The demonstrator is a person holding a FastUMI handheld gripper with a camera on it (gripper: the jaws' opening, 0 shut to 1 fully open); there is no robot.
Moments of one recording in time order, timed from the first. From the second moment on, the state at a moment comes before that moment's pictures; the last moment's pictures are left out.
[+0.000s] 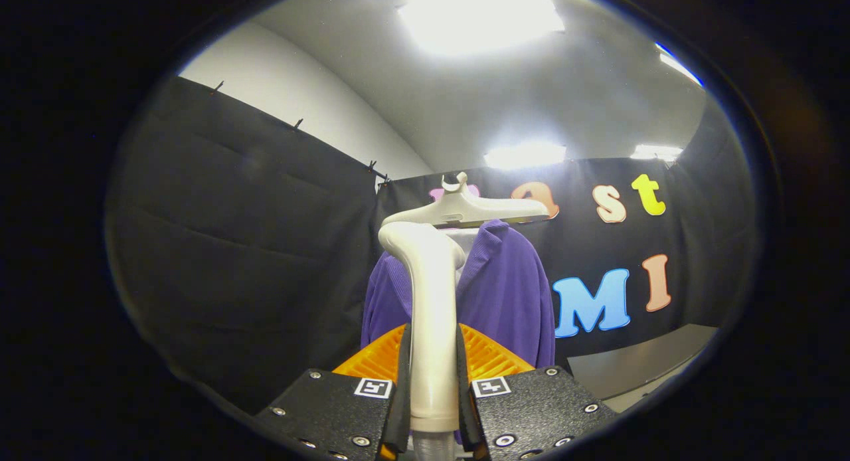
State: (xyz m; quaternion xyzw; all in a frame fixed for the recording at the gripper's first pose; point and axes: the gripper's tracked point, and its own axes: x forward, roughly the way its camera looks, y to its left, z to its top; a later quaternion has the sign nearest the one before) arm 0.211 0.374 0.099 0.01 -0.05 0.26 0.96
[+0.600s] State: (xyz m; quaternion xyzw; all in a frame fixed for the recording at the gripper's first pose) arm 0.257 0.436 0.051 -0.04 0.00 0.26 0.97
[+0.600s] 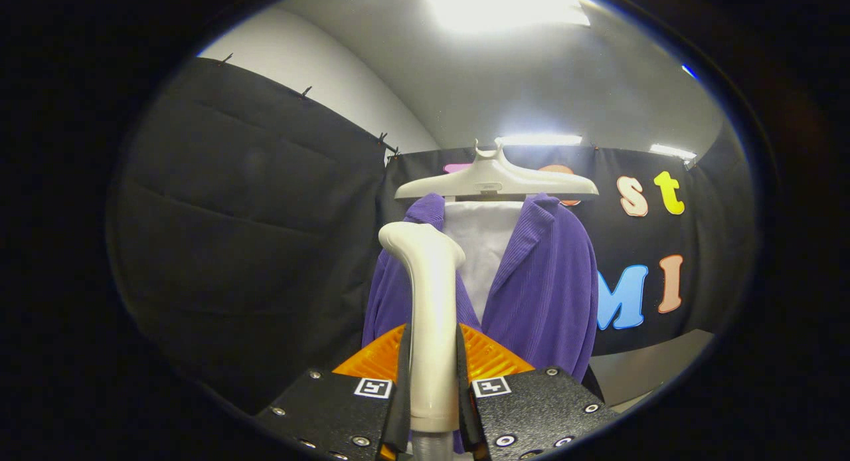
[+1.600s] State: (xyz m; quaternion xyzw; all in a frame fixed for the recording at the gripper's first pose) arm 0.205 0.386 -0.147 -0.05 0.18 0.25 0.95
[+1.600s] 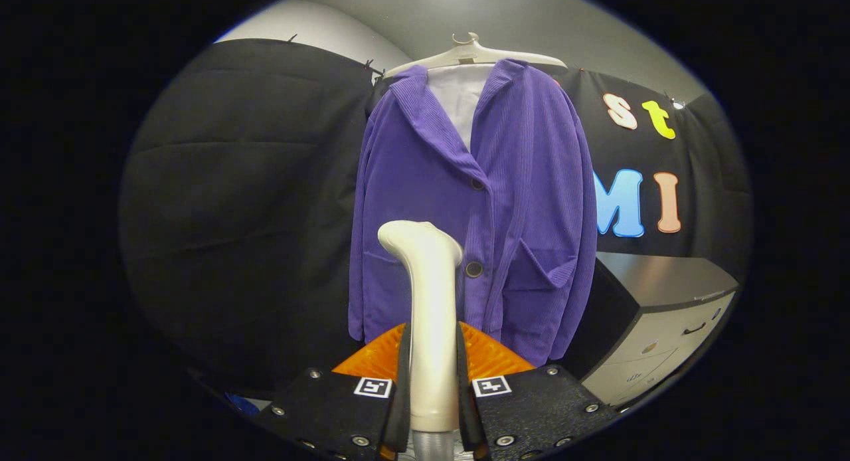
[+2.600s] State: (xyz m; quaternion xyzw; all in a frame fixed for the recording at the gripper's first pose) arm 0.133 0.304 -0.250 -0.03 0.27 0.21 0.94
